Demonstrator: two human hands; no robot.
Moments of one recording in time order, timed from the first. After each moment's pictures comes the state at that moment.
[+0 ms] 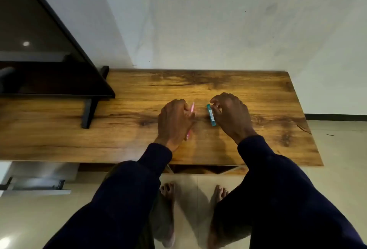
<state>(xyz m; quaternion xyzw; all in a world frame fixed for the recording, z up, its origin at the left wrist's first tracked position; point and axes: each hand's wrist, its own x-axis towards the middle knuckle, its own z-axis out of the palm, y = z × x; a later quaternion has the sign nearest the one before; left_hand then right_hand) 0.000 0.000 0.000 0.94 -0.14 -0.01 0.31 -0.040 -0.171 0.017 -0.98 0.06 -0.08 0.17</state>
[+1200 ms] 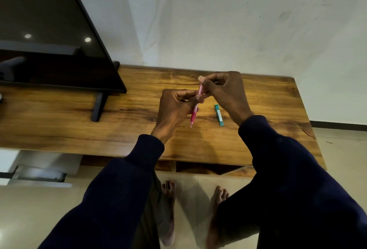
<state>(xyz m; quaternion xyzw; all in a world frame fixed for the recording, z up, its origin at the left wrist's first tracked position) 0.005 0.030 0.059 0.76 -0.03 -0.13 0.63 0.000 -0.129 0.069 -0.82 0.09 -0.12 0.55</state>
